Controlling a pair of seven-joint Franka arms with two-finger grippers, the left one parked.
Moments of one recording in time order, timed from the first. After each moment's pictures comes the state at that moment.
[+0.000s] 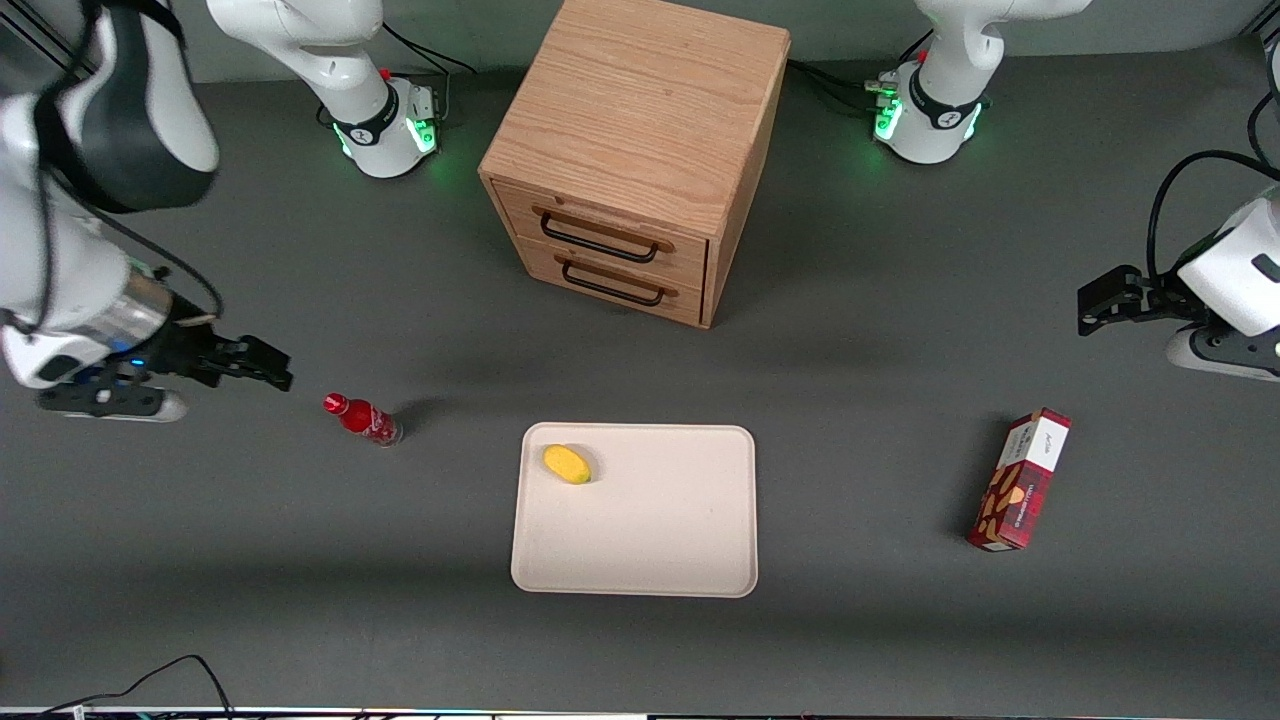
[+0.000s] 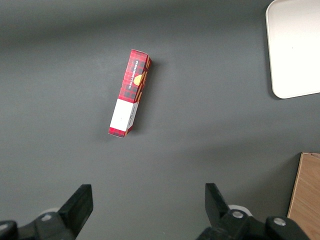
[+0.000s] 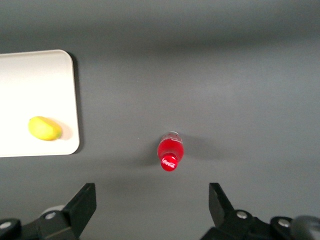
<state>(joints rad) -0.08 0.07 0.18 -1.86 0.02 2.02 0.20</state>
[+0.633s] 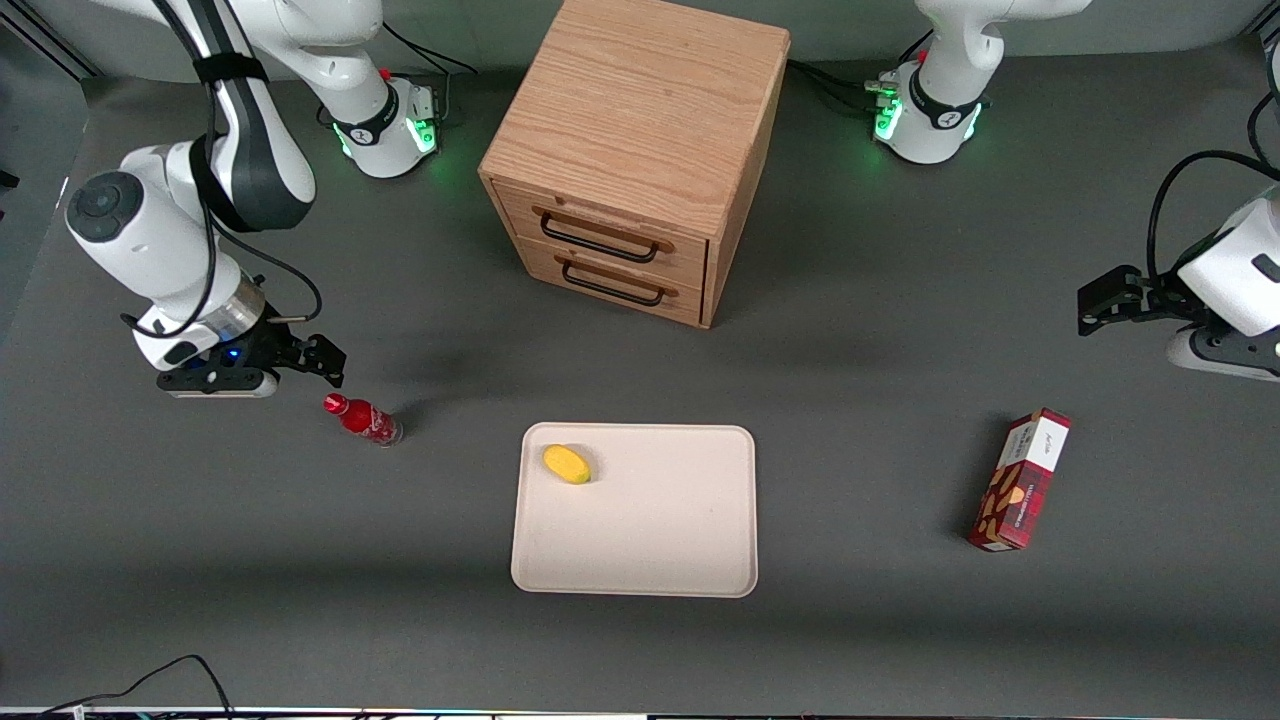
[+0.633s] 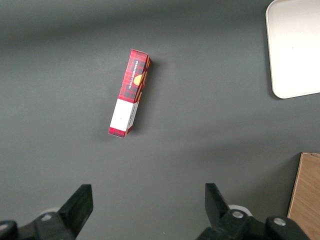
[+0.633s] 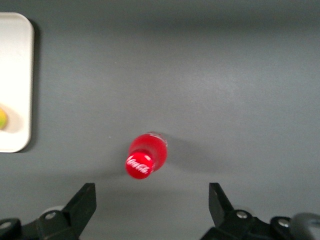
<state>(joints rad) -0.10 0.04 0.18 -2.23 -0.02 2.43 0.11</state>
